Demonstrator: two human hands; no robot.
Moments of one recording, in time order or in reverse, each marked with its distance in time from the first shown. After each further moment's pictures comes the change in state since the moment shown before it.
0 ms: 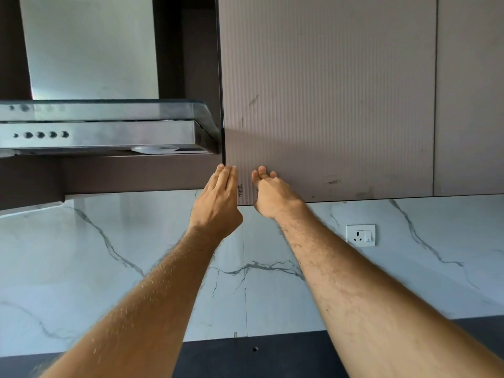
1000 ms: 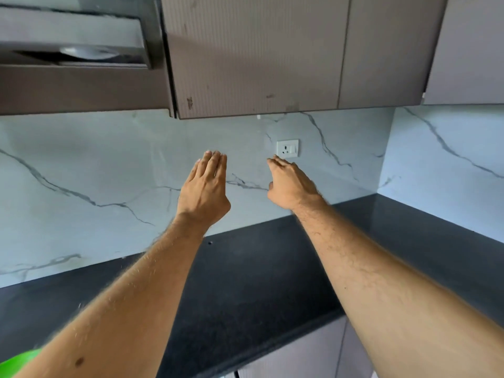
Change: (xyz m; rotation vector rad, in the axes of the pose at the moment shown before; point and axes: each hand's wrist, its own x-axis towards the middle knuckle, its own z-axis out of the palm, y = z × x) left_hand -0.166 0.069 -0.029 -0.155 -0.284 0.132; right_hand -0.254 0.040 0.000 -0.117 -0.027 0.269
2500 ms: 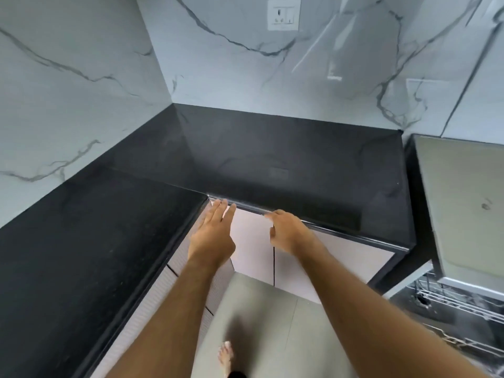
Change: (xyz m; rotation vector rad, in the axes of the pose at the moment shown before) left_hand -0.098 0.496 0.243 -0.565 -0.599 0.557; right_hand -0.352 0.436 0.092 0.069 -0.343 0.879
